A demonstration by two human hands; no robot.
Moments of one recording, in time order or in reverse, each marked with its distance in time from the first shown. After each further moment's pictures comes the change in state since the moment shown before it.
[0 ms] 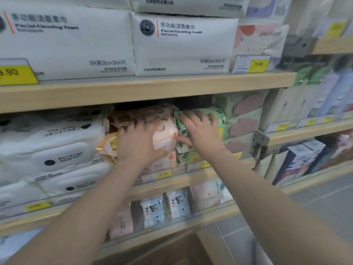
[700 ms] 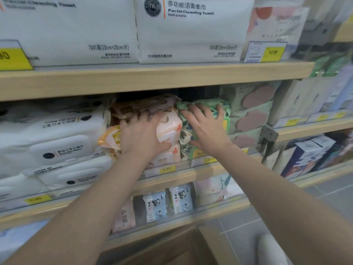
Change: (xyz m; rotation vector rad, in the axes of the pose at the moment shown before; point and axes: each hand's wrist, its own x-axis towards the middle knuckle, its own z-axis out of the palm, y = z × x) left_hand 0.003 0.002 0.008 -0.028 0.084 -0.034; right_hand -0.002 0.005 0.013 -0.159 0.012 -0.110
